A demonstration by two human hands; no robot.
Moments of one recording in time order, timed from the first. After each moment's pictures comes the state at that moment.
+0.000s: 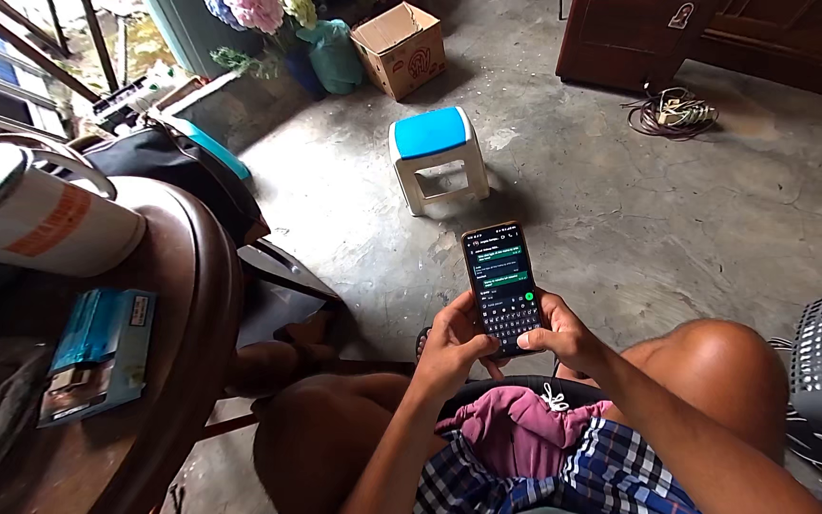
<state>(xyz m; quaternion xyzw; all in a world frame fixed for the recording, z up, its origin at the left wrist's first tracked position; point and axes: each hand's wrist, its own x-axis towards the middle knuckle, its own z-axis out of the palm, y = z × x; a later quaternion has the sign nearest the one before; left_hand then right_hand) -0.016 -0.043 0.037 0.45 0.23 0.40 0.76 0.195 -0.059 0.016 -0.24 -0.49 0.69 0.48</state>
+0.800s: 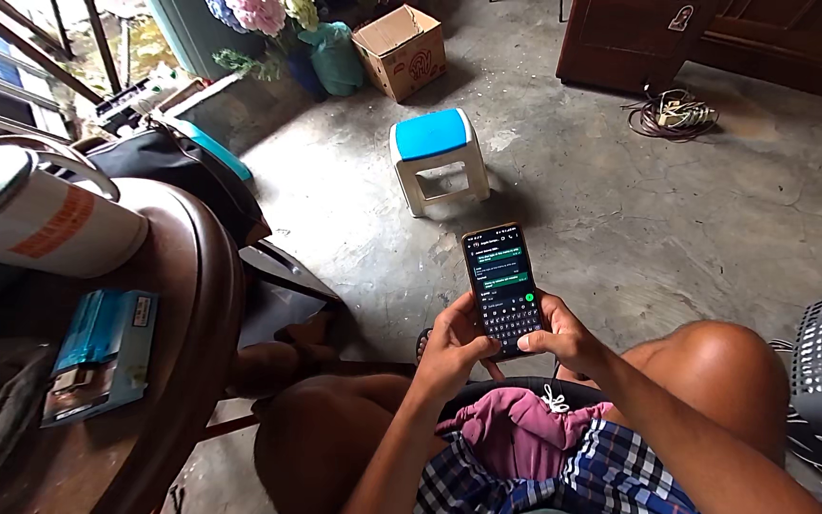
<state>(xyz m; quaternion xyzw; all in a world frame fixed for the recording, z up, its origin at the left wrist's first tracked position) -0.015 -0.043 0.038 0.46 0.24 0.40 0.75 0.195 -0.060 0.017 -0.25 -0.50 0.67 0.48</state>
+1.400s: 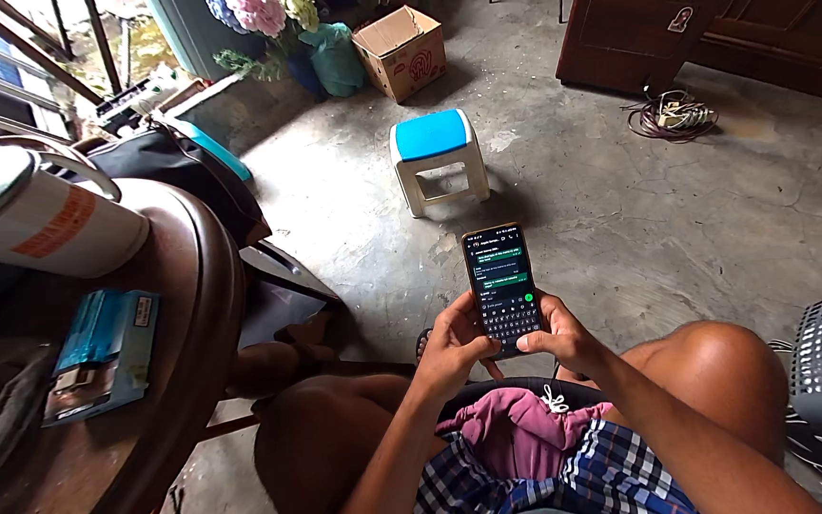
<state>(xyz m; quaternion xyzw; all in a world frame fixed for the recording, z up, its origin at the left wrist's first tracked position) -0.015 -0.042 0.037 0.46 0.24 0.40 0.76 0.194 -0.060 0.017 -0.25 -0.50 0.67 0.48</state>
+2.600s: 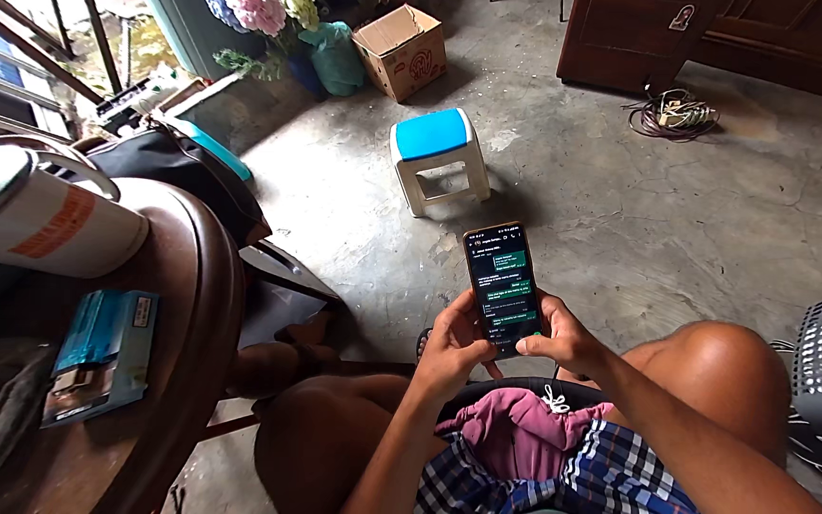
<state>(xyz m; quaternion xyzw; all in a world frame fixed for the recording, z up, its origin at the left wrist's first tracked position) -0.018 -0.041 0.035 0.47 0.22 0.40 0.75 0.193 -0.060 0.020 -0.27 -0.51 0.66 0.48</state>
